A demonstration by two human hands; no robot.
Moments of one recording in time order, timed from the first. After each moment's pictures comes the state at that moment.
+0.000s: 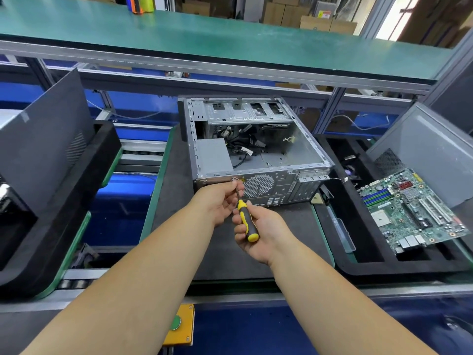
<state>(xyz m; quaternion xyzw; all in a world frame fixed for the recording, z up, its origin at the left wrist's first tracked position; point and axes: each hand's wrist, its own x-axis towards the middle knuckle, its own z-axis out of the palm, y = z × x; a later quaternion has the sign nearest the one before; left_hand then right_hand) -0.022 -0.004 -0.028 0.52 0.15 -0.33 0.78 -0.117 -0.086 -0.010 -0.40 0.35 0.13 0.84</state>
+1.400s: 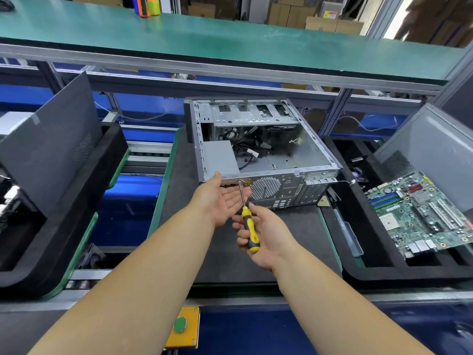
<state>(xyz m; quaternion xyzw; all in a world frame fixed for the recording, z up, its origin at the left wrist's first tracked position) -0.015 0.012 -0.023 0.41 0.19 -0.37 0.82 -0.115 -0.082 -0.023 -0.39 0.33 0.13 0.85</state>
